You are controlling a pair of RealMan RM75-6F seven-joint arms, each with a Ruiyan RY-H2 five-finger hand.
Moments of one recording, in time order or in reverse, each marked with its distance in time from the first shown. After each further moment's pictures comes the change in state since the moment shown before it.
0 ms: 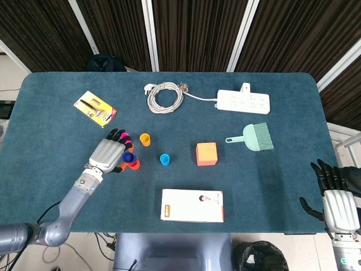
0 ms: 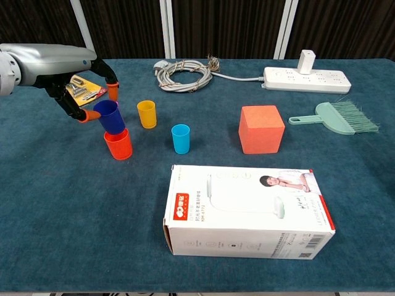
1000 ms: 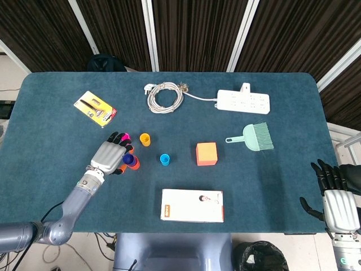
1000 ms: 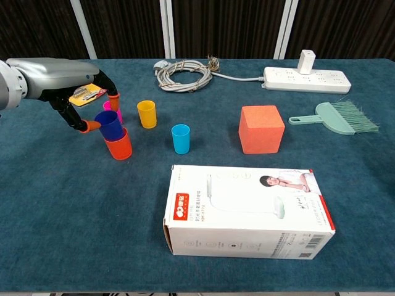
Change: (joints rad) left arm -0.024 -0.037 0.043 0.050 -0.022 -0.004 -0.001; right arm 0.000 0.000 0.000 0.001 0.000 -0.002 -0.002
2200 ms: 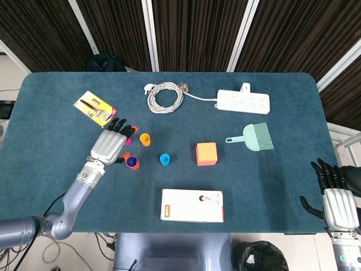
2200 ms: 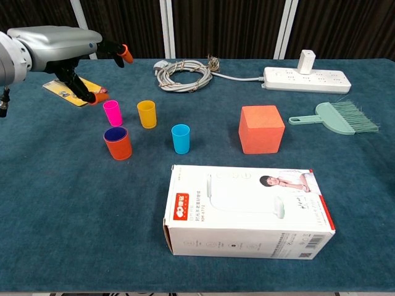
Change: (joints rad) left arm -0.011 -0.020 -0.037 0.077 0.105 0.067 -0.068; right arm 0.009 -0.014 0.008 0.027 0.024 -0.023 0.017
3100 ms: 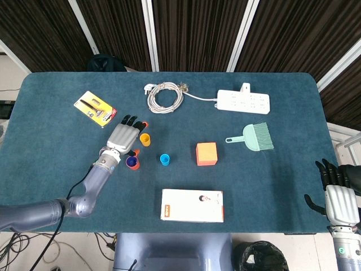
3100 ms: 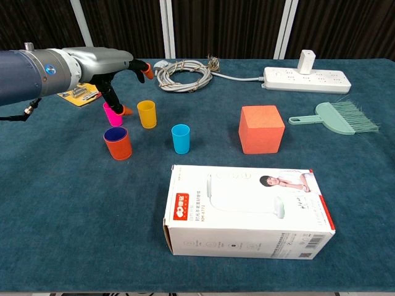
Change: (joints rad) left arm -0.141 -0.170 -0.048 0.302 -0.176 -0.211 0.027; right arm 0.022 -0.046 0.024 0.085 0.108 -0.084 -0.031
